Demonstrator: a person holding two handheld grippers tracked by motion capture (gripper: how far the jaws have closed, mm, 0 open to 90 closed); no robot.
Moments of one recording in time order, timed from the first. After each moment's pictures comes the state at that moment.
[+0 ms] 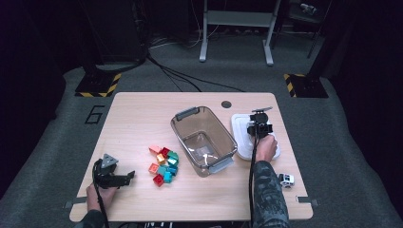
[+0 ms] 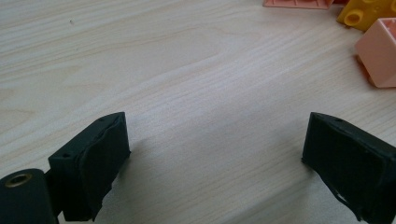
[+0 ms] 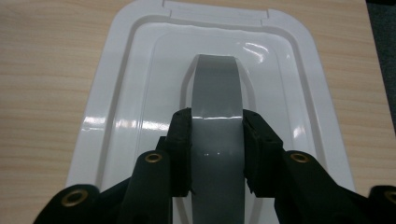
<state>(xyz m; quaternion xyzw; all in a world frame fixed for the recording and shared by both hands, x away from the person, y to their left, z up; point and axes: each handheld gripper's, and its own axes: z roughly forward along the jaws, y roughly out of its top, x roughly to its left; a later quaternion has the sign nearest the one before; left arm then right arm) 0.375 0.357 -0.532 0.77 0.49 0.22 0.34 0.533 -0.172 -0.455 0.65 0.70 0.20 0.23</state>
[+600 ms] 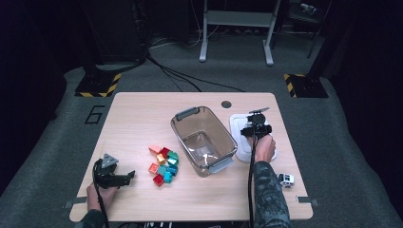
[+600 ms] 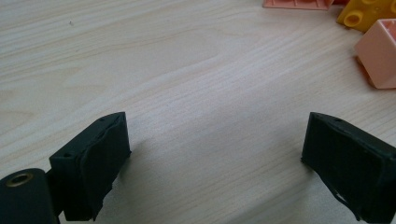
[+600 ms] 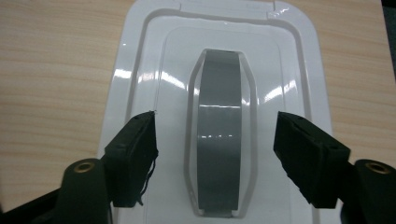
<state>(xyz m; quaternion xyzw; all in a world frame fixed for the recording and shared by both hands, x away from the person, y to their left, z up) 0.376 0.356 -0.532 0.77 0.49 0.22 0.34 0.532 -0.165 -0.457 0.64 0.71 0.19 0.22</state>
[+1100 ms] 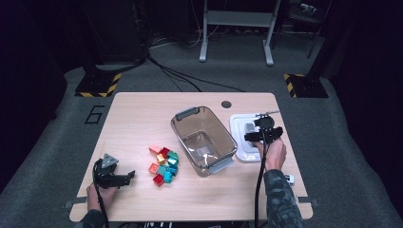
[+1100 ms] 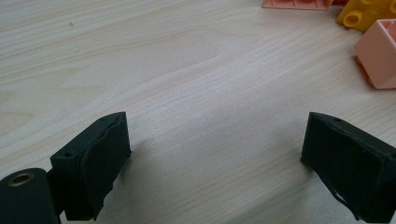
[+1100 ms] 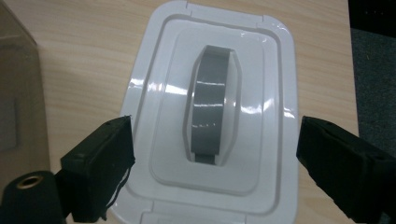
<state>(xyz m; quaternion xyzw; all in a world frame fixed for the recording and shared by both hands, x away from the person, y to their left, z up) 0.376 0.356 -0.532 0.77 0.49 0.22 0.34 0.486 -0.179 -0.422 0.60 0.73 0.22 0.23</state>
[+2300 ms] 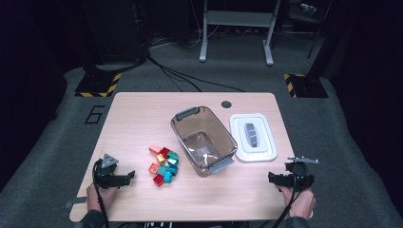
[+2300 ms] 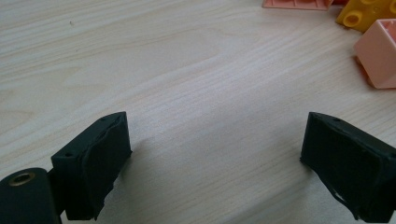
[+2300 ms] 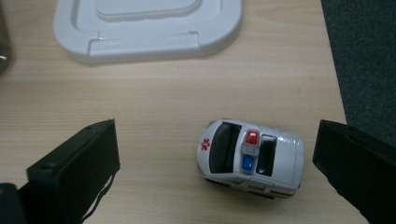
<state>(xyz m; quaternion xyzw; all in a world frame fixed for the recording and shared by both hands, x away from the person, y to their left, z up) 0.375 0.356 -0.531 0.77 0.49 0.22 0.33 0.349 -0.254 -0.468 0.67 0.67 0.25 0.19</state>
